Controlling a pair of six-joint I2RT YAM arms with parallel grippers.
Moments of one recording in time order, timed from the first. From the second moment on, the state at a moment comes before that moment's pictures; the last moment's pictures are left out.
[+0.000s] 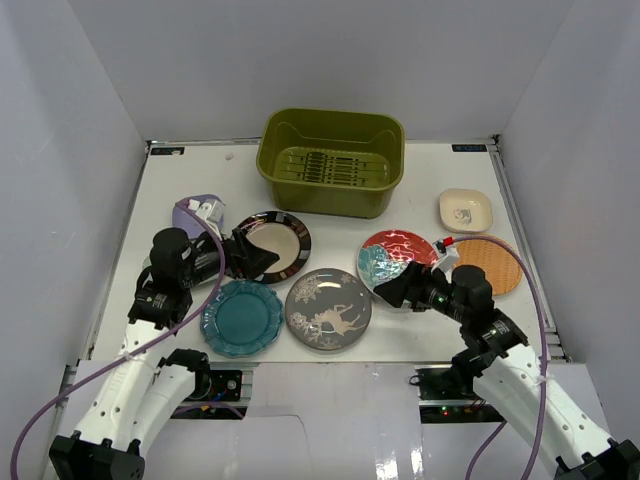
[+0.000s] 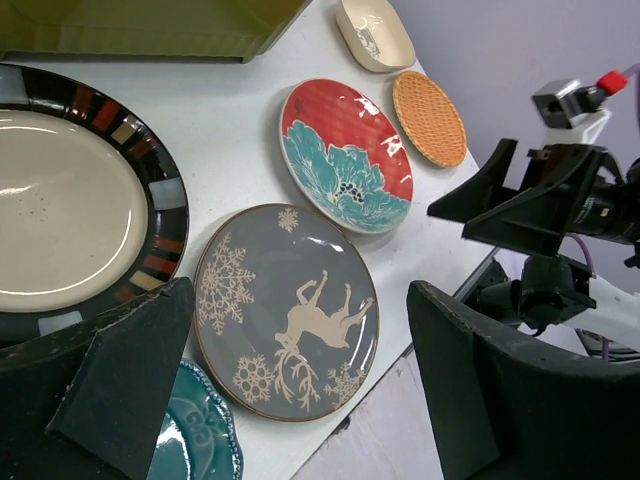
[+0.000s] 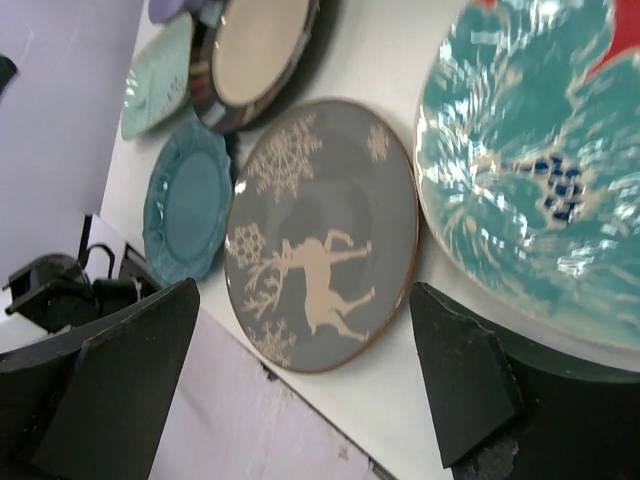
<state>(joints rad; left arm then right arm) -0.23 0.70 0.66 -0.23 0.60 -0.45 0.49 0.48 0.35 -0.25 -0.31 0.69</state>
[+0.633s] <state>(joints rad) -0.23 0.60 0.62 -0.32 0.52 -0.41 0.51 0.54 0.05 -0.01 -0.36 0.96</state>
